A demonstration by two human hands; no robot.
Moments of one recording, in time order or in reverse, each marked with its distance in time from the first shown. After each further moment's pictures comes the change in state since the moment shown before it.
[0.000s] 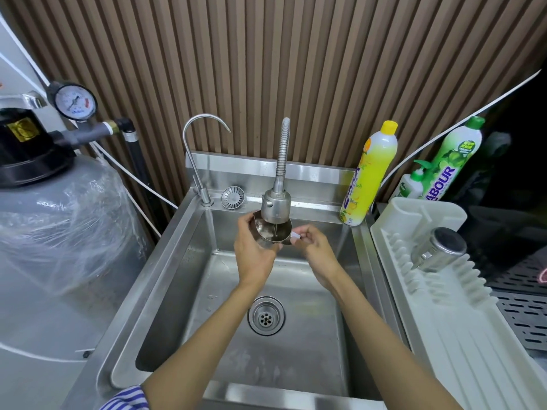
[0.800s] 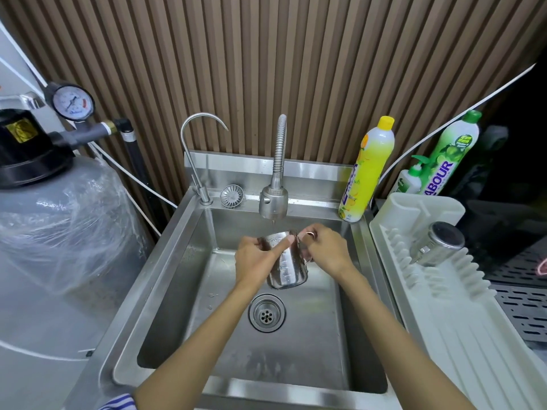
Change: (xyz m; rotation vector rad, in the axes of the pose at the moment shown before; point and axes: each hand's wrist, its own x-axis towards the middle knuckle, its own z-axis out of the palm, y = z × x) left_hand -0.009 -0.001 -0.003 0.088 -0.175 -0.407; right_hand -0.008 -0.014 -0.017 -0.760 0.109 -0.054
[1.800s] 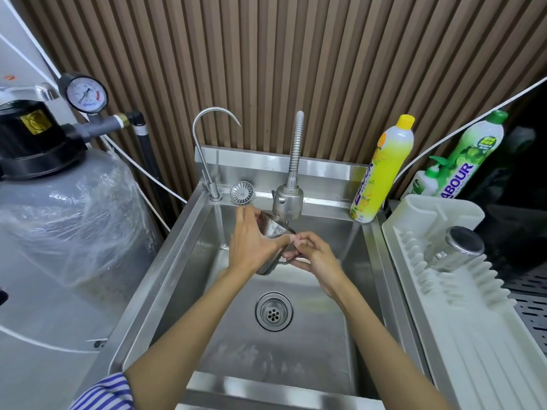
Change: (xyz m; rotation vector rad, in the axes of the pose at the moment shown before) left_hand 0.025 0.012 -0.030 0.332 0.099 0.416; right_hand -0.003 0.001 0.041 0.851 -0.238 0.078
